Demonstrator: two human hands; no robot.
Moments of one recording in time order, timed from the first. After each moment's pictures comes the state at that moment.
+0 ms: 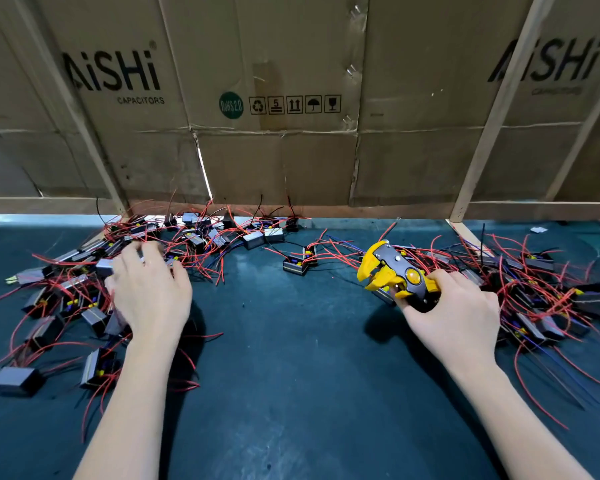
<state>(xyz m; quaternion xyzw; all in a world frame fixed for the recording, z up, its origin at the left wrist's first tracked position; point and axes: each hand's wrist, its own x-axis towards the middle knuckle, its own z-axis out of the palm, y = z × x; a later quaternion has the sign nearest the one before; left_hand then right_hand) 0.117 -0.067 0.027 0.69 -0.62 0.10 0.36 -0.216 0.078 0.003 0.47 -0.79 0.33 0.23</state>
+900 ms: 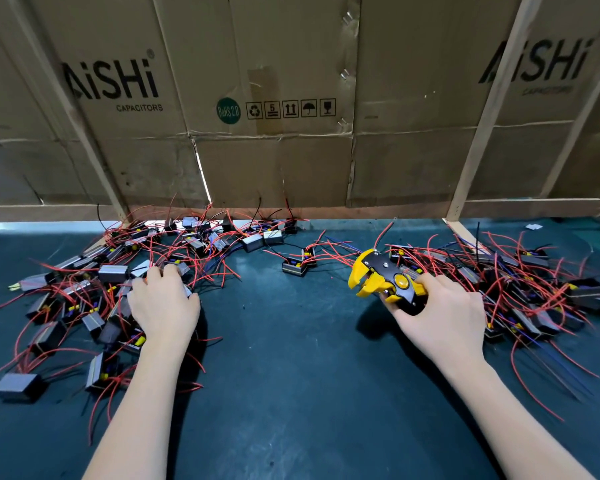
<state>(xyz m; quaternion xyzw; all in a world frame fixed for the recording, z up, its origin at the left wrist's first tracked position) 0.115 -0.078 0.010 0.73 -0.65 0.08 0.22 -0.212 0.076 -0.005 0.49 -0.78 0.32 0.21</state>
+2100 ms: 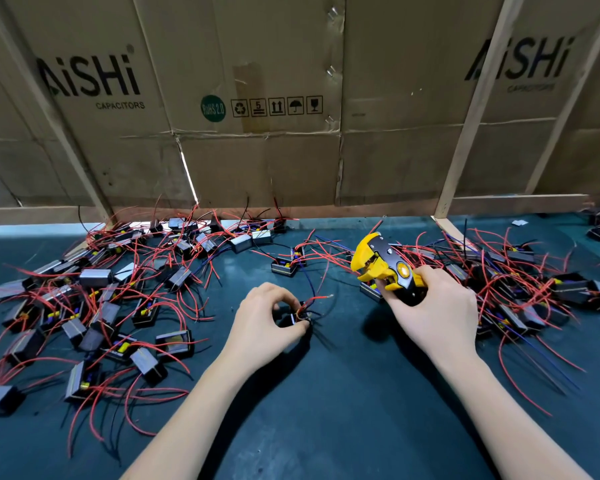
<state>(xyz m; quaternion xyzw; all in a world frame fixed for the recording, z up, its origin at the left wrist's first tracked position) 0.019 -0.009 0.005 0.42 -0.82 -0.23 0.33 -0.209 0.080 0.010 0.46 -0.78 0.40 0.14</state>
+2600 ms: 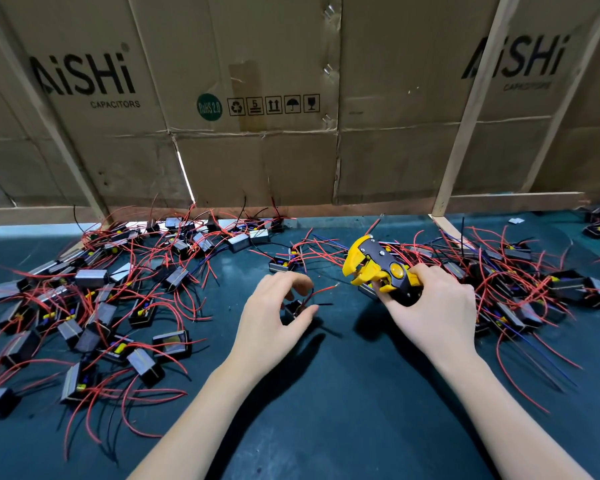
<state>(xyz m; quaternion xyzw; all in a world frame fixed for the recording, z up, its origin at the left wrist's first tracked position) 0.010 0.000 0.008 0.31 -0.84 -0.18 0.42 -0.212 0.079 0.006 0.47 -0.78 0.36 0.19</state>
